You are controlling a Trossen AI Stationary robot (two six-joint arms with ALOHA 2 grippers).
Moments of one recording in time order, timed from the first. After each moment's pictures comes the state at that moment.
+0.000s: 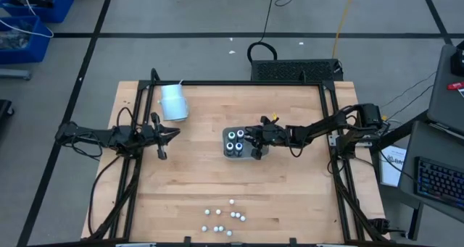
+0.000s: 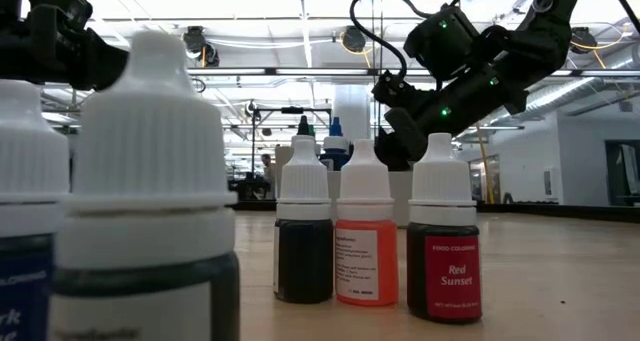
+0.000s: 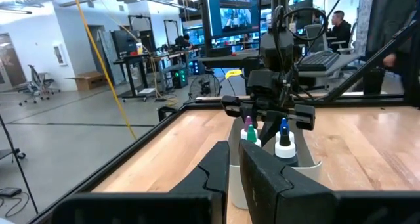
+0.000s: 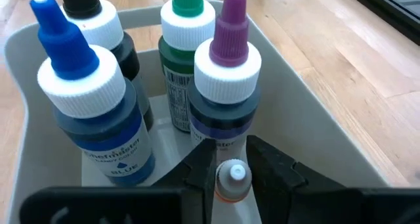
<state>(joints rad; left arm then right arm) -0.18 0.07 0.01 0.13 -0.42 0.13 -0.06 1.69 0.62 0.53 0.21 0.08</state>
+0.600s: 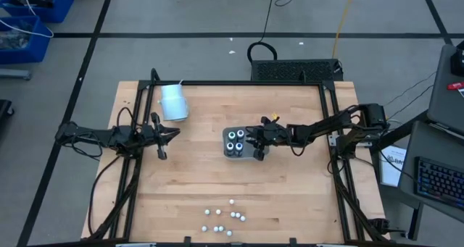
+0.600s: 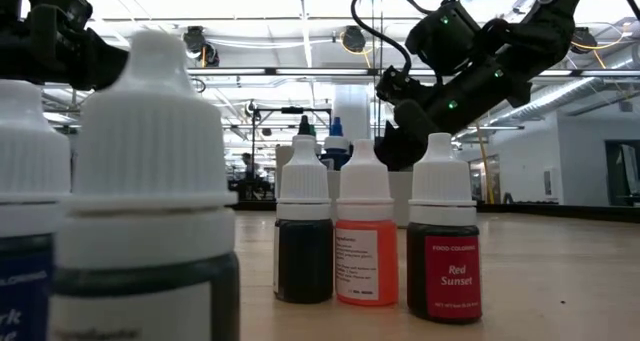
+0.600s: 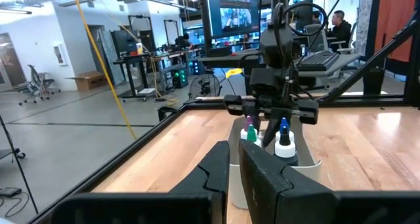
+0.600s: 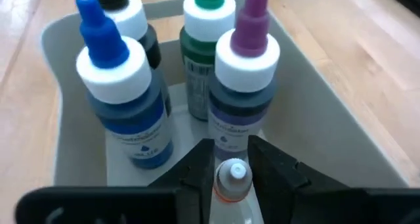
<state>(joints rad) -0.18 0.07 0.01 0.13 -0.42 0.13 -0.06 1.64 0.62 0.44 0.14 0.09</state>
